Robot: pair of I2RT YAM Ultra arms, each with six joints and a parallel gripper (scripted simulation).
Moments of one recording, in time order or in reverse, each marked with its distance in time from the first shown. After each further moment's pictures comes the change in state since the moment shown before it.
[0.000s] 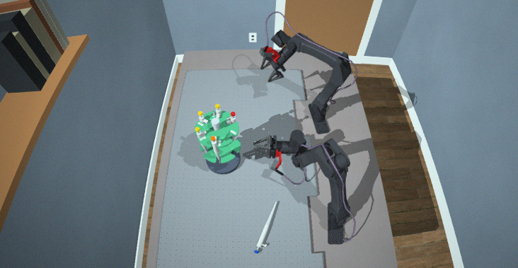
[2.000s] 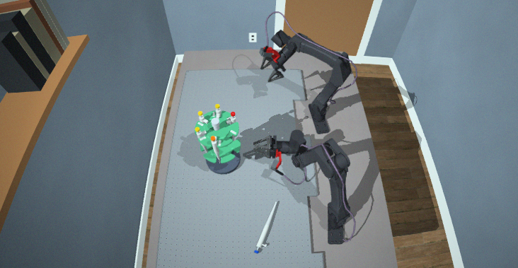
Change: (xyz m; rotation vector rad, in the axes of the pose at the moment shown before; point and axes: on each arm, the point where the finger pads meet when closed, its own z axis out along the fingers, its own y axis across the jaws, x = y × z) left arm 0.000 0.001 0.000 -0.002 0.003 0.003; right arm 0.000 0.000 0.000 0.000 0.000 0.000
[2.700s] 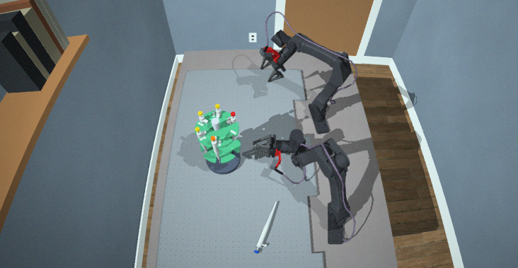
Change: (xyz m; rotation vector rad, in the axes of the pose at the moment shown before) left arm 0.003 -0.001 0.002 0.003 0.000 -0.004; right arm 0.000 0.000 0.000 0.000 0.000 0.000
